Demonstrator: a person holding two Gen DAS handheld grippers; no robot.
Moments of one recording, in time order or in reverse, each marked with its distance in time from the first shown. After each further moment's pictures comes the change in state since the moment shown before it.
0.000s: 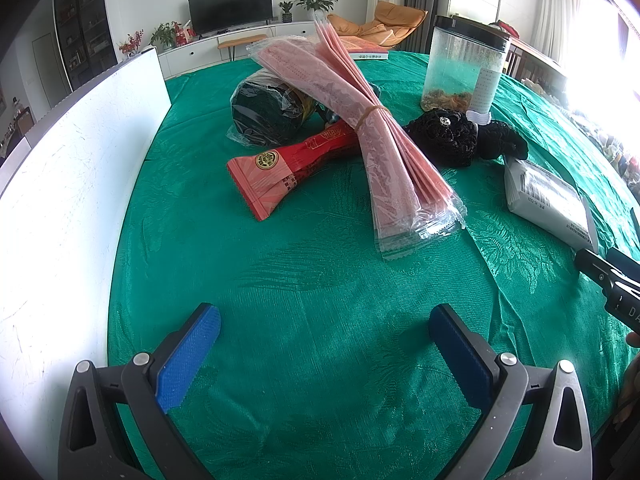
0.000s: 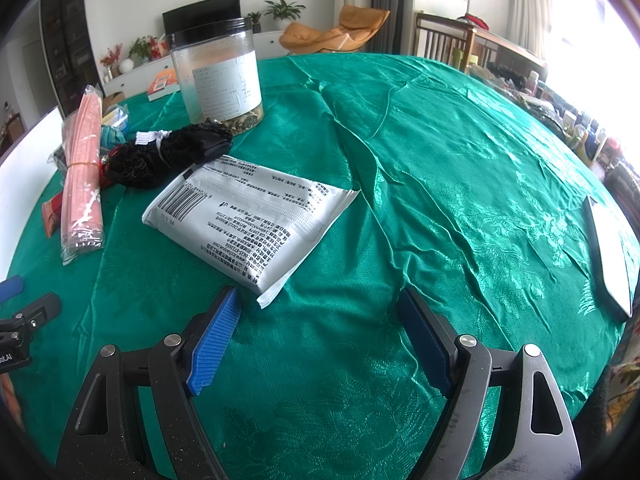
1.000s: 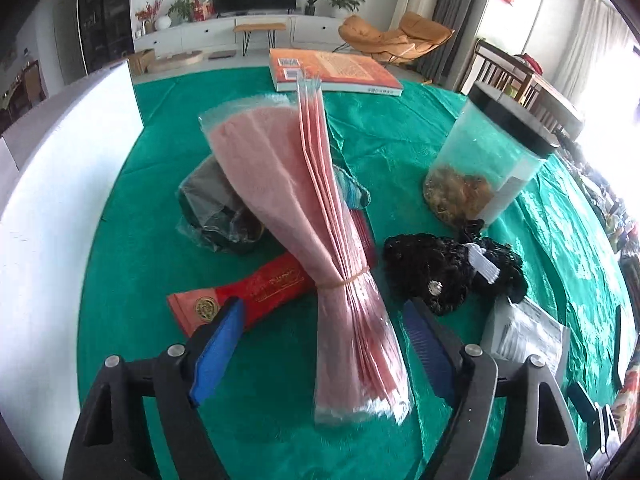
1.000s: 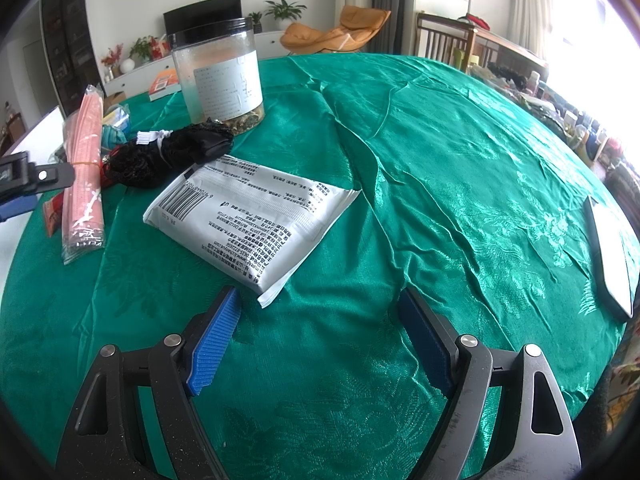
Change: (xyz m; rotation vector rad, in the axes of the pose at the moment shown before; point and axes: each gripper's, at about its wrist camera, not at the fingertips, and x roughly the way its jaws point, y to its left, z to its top) left arm 0.035 -0.012 0.107 -0.160 0.031 -0.045; right arm 0.000 0.000 0.000 0.000 -0.001 0.000
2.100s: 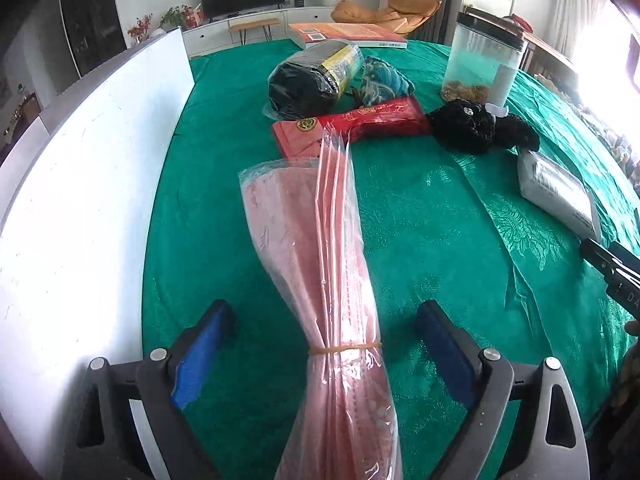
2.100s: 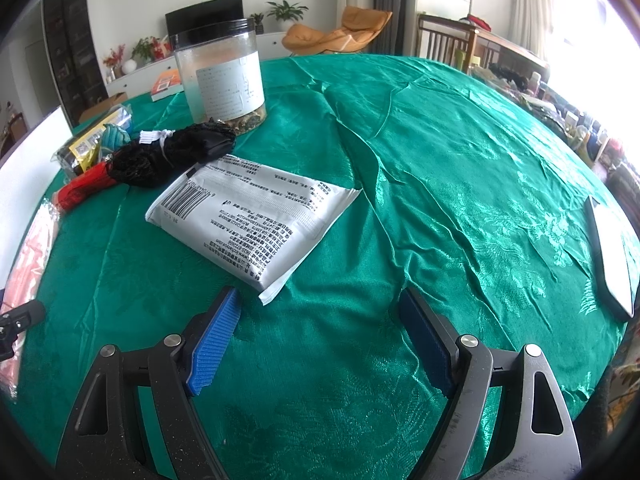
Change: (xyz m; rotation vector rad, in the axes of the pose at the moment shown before) left arm -0.047 0.044 -0.115 0.136 0.021 0.071; right arm -0.001 0.000 -0.002 -0.001 -0.006 0.006
